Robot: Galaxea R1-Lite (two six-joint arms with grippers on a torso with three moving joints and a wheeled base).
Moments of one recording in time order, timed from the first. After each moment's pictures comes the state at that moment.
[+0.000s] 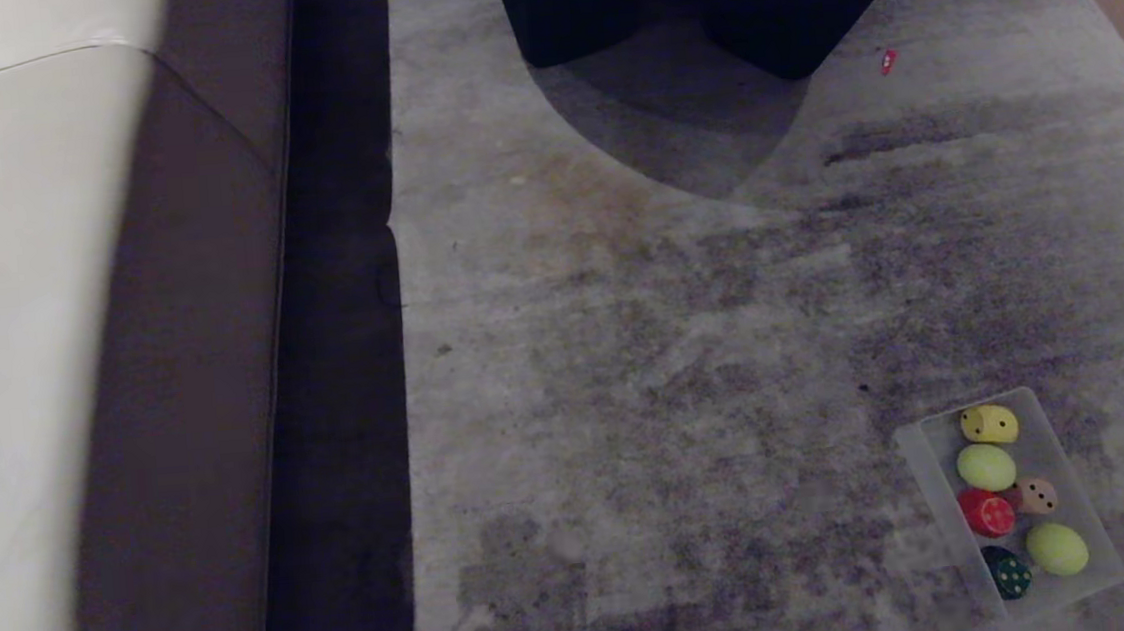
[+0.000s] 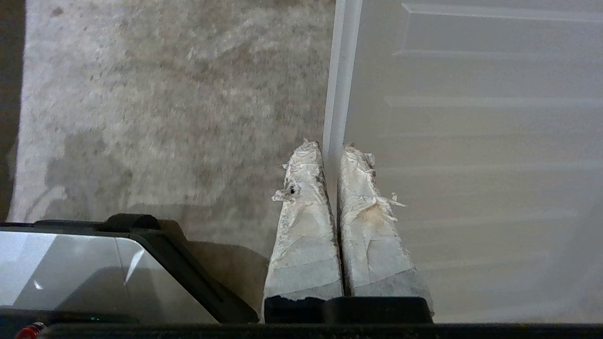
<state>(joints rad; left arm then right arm) 0.00 0.00 0.00 -0.01 0.07 -0.14 0.01 0.00 -0.03 0.09 0.03 -0.05</state>
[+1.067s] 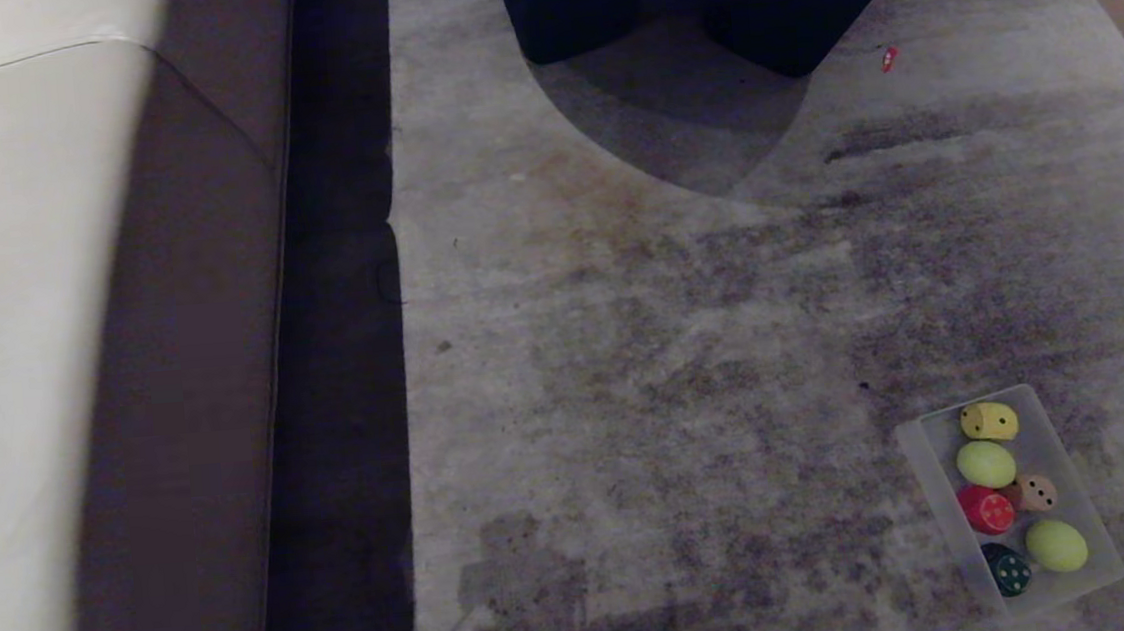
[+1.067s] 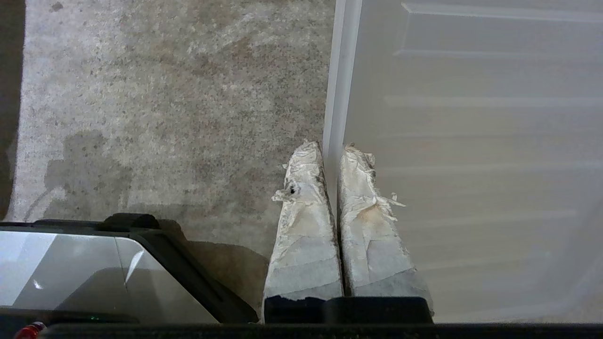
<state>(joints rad) 0.00 0.00 0.00 -0.01 0.07 -0.14 0.01 0.00 -0.03 0.09 0.03 -0.05</state>
